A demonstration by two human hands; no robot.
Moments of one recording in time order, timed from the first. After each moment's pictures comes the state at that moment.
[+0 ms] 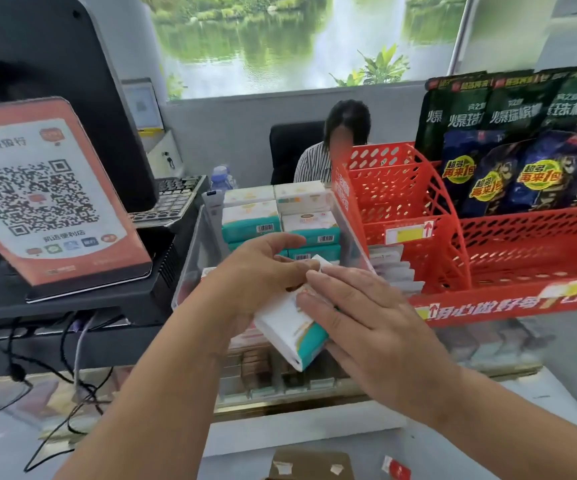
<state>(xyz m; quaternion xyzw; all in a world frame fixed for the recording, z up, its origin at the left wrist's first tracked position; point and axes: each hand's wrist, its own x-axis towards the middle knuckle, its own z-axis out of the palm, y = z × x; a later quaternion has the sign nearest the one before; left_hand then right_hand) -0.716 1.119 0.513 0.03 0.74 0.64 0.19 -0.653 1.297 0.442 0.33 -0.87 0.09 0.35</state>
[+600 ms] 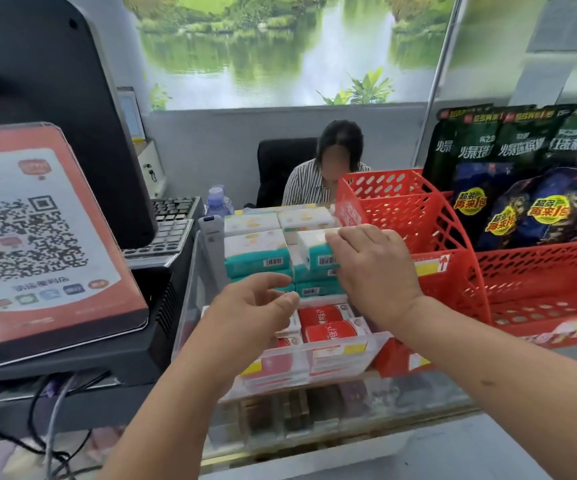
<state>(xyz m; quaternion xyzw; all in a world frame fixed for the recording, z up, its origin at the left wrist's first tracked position) -0.748 1.080 0.490 0.05 0.78 0.61 0.11 -0.798 1.296 0.460 0.12 -0.93 -0.09 0.34</state>
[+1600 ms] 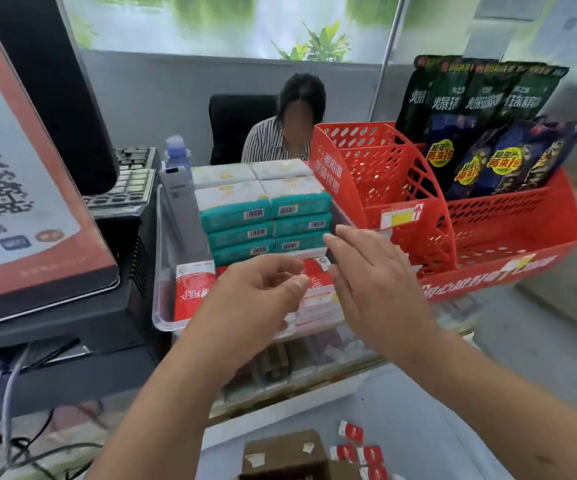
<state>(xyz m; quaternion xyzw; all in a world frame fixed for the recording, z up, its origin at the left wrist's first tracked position) -0.736 1.072 0.465 0.14 0.78 0.59 0.16 -0.709 1.261 0.430 0.06 -0.94 0.05 0.32</state>
